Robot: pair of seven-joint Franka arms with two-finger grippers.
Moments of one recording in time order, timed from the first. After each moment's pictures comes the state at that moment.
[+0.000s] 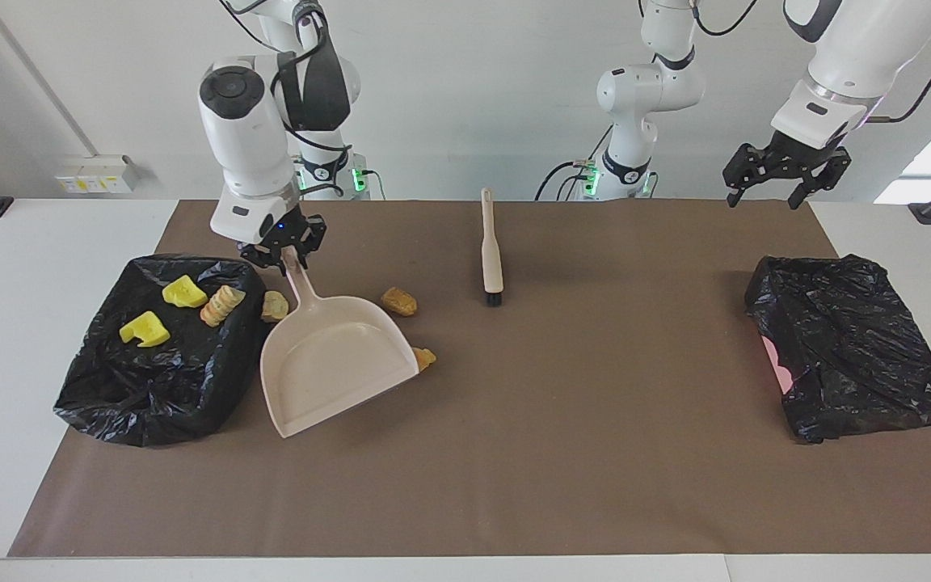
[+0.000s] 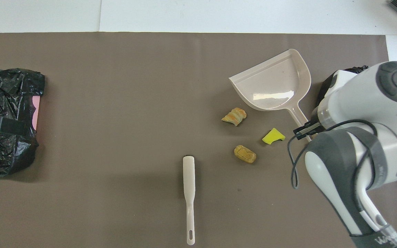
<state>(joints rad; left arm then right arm) 0.07 -0.11 -0.13 -1.67 0.01 1.55 0.08 0.09 0.03 0.13 -1.86 -0.06 1.81 -0.13</state>
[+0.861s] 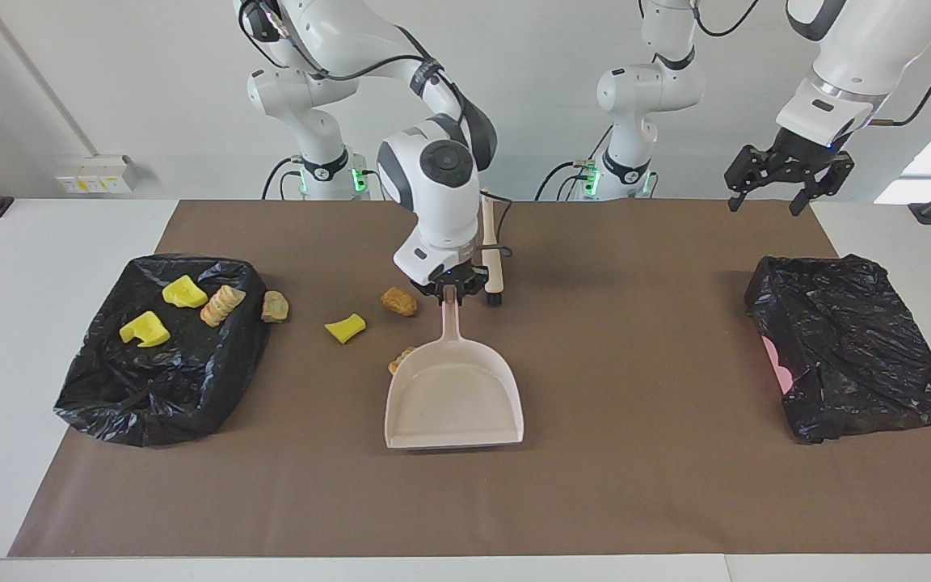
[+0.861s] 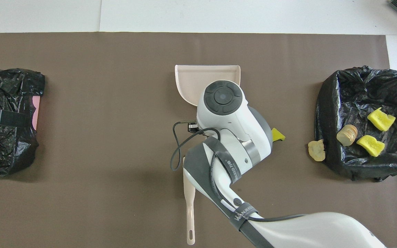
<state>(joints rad) 0.07 -0.11 -0.12 -1.67 -0.03 1.62 0.09 0.46 0.43 0.13 -1.59 -0.02 1.98 0.63</state>
